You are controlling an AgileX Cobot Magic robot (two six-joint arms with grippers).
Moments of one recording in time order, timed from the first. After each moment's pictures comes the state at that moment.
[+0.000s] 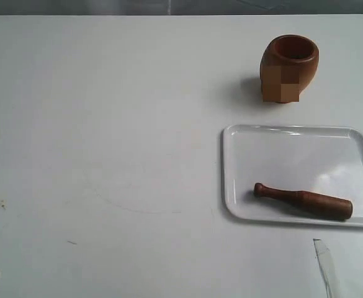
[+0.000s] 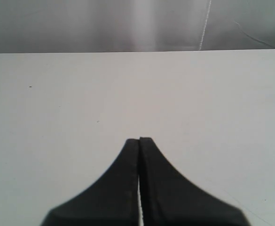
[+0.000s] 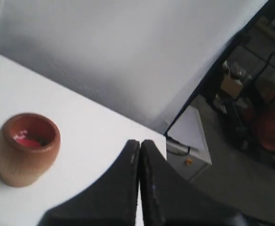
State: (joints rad) left arm 0.02 0.00 0.00 0.07 0.44 0.35; right arm 0.51 0.72 -0.75 -0.90 0.59 0.41
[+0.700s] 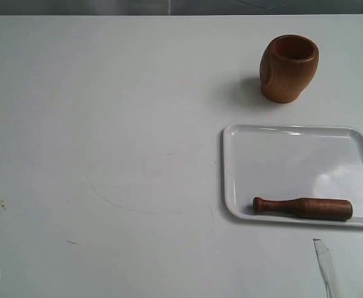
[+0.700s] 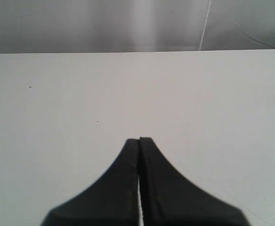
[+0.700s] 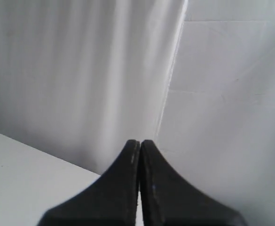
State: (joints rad) left arm 0.02 0.00 0.00 0.07 0.44 0.35; right arm 0.51 0.02 -0.53 0.25 0.42 -0.36
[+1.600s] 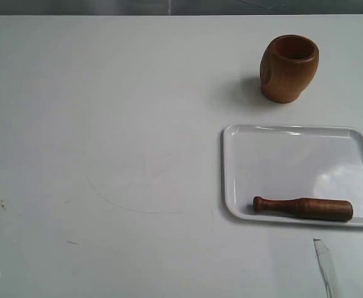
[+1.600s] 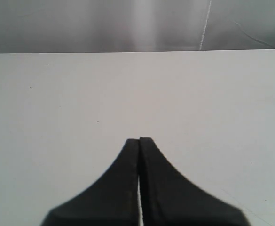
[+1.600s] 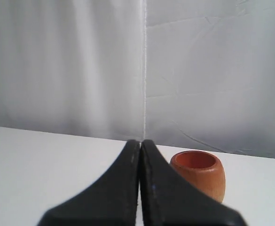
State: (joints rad) left arm 0.02 0.00 0.00 0.07 0.44 0.35; right arm 0.52 0.02 0.00 0.49 -0.04 -0.45
